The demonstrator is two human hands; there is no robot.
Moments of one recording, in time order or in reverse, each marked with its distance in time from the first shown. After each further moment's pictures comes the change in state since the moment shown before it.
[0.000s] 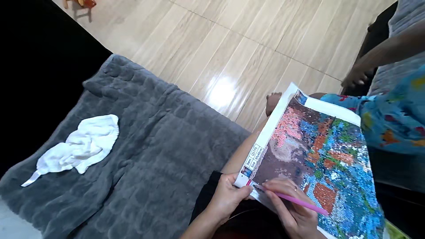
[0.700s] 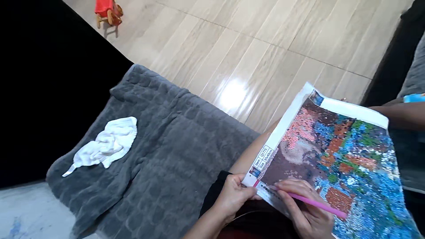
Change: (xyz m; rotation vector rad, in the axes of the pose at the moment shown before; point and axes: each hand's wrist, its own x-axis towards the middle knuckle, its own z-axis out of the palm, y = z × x) left_hand 0.001 -0.001 0.005 0.022 0.013 -0.022; right_hand -0.002 0.010 -0.009 0.029 0.067 -0.003
